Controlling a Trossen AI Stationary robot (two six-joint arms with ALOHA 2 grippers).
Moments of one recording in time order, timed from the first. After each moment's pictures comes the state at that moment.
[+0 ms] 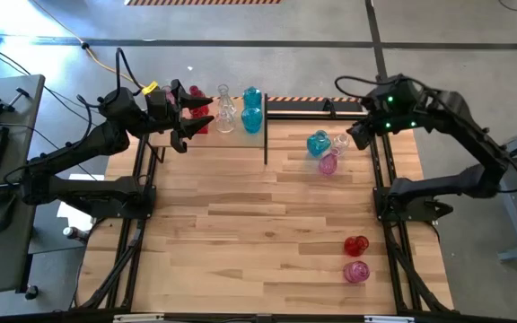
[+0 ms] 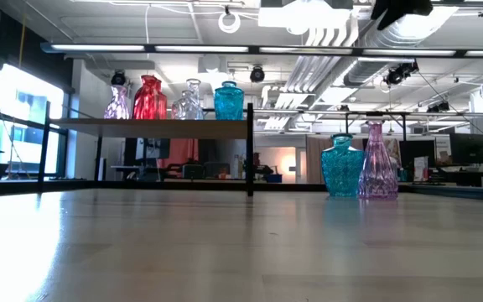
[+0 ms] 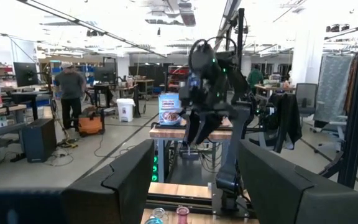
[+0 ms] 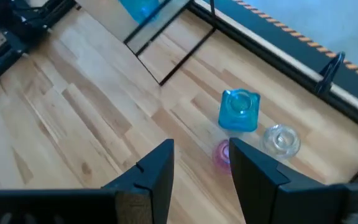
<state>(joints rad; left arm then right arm) 0.47 0.91 1.00 0.12 0.32 -0.05 -0.51 1.11 1.60 -1.36 -0.03 0.35</state>
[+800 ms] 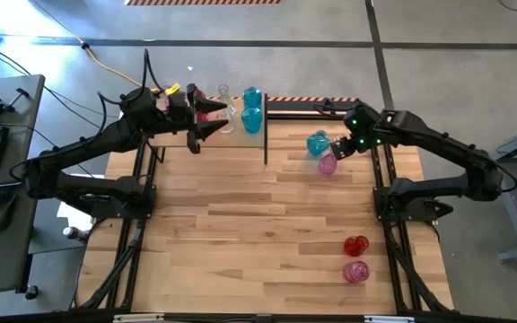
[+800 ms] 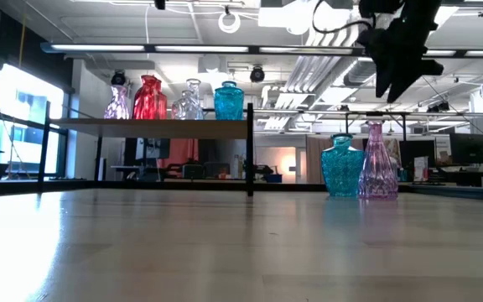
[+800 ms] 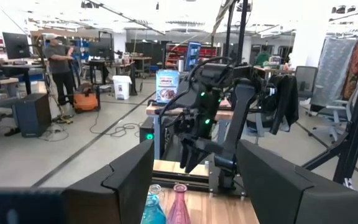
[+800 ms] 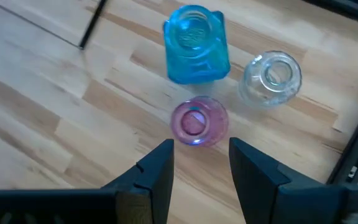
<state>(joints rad) 0.45 1.01 1.00 0.12 0.32 -0.05 -0.55 1.09 1.09 -1.12 0.05 0.56</state>
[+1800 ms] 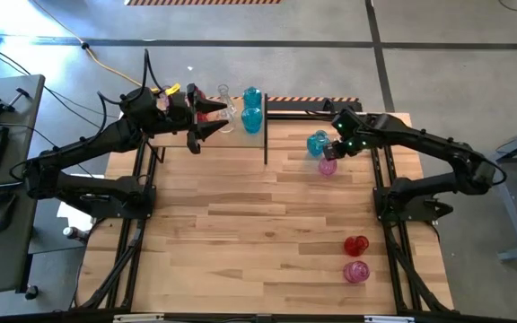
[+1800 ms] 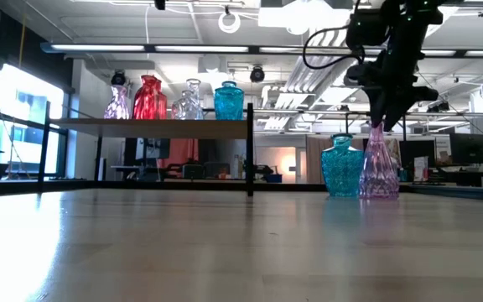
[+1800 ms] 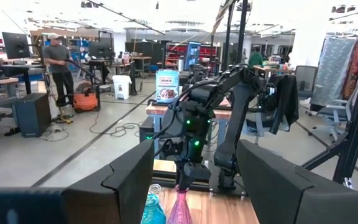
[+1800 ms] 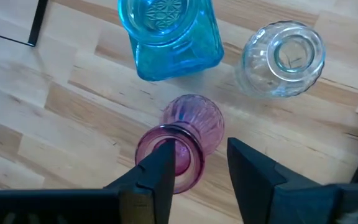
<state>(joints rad) 0.46 1.01 1.00 0.12 0.32 -0.05 -0.58 1.20 0.96 -0.99 0.04 0.63</state>
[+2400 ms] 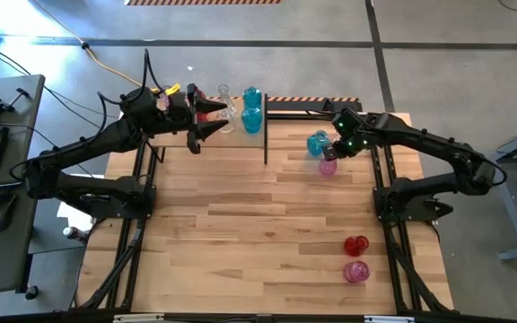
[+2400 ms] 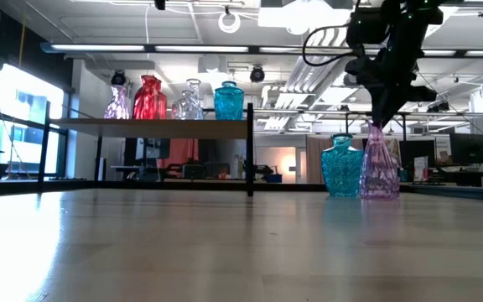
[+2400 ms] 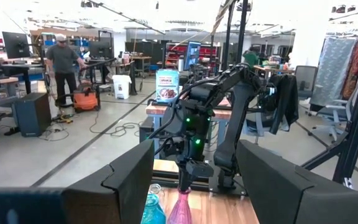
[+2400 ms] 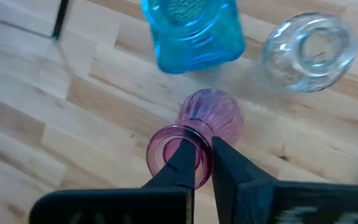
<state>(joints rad) 0.46 1.01 1.00 0.12 0.32 -0.05 -0.58 1.20 0.97 -0.98 -0.04 0.62</state>
